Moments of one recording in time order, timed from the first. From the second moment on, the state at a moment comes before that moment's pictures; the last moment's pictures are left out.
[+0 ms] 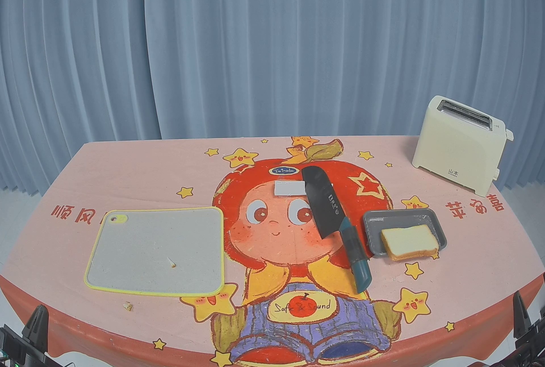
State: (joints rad) left arm -0.01 0.04 -0.02 0.00 0.03 0.00; right arm 0.00 0.02 -0.02 -0.01 -0.01 0.02
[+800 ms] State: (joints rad) left arm -0.01 0.04 -0.02 0.00 0.03 0.00; right arm 0.00 0.02 -0.02 -0.01 0.00 0.00
